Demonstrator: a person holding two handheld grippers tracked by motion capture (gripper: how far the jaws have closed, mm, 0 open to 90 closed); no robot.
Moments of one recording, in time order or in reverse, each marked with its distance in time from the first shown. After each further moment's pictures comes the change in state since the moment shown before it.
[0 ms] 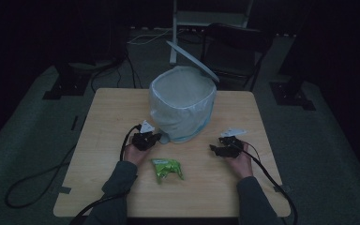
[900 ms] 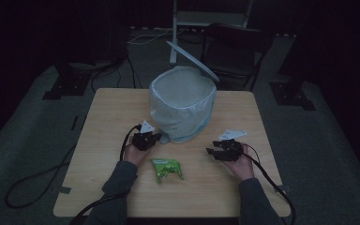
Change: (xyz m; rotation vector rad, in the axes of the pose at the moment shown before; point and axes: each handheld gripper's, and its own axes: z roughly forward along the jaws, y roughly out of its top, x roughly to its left) left arm -0.001 0.000 0.000 0.000 0.003 0.003; right arm 0.036 0.019 -0.040 -0.030 0.124 -0.077
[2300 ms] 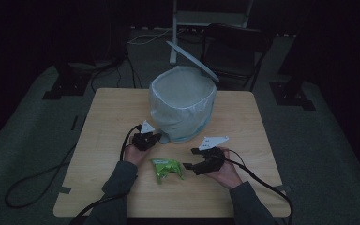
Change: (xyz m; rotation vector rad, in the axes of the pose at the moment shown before) left arm -0.001 0.000 0.000 -0.001 0.007 0.006; right arm 0.079 0.034 -0.001 -0.041 0.269 -0.115
